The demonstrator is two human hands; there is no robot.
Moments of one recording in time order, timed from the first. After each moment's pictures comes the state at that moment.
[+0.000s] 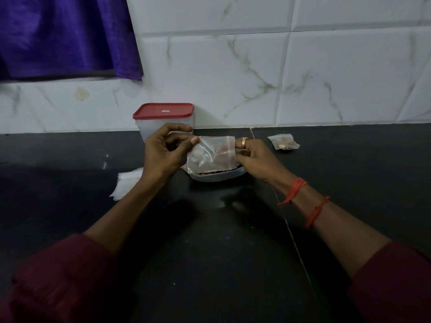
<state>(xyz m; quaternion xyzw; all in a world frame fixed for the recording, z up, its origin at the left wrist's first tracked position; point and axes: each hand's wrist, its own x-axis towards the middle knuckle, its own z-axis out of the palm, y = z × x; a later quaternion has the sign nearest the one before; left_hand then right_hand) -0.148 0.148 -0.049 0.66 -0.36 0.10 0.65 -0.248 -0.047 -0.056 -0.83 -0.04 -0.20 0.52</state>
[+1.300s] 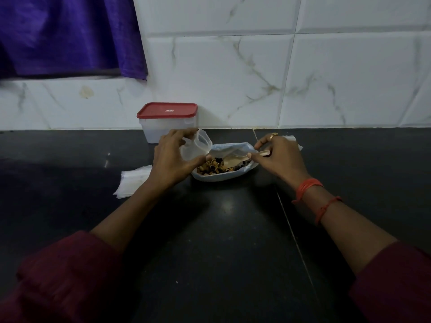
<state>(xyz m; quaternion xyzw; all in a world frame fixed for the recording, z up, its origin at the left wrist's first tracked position) -0.124 0.150 -0.068 0.81 -0.38 0.19 0.41 -0.251 -0.091 -0.065 -0.91 0.17 -0.32 0.23</state>
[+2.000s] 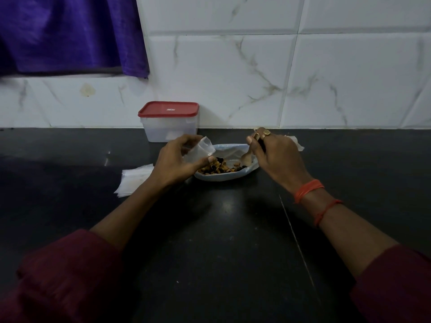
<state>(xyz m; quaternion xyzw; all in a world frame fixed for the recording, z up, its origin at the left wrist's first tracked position) -0.124 0.149 -0.070 0.80 -0.39 0.08 0.46 -0.255 -0.074 -0.059 -0.90 0.01 -0.43 0.11</state>
